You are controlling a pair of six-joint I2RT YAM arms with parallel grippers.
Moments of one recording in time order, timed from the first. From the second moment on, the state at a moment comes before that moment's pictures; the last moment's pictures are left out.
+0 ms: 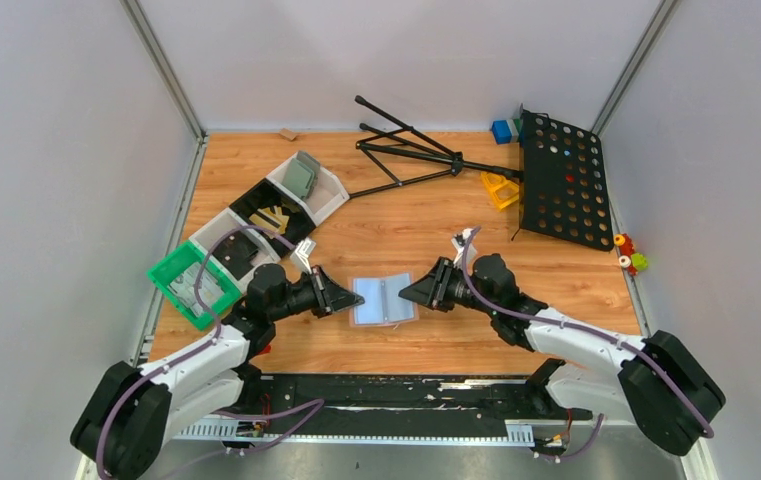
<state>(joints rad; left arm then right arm) -0.50 0.91 0.18 0.45 0.57 -1.00 0.71 1.09 0.35 0.44 -0.36 1.06</state>
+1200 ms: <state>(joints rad) -0.54 1.19 0.17 0.43 0.48 -0.80 0.77 1.35 0.37 0.43 -0.38 0.97</state>
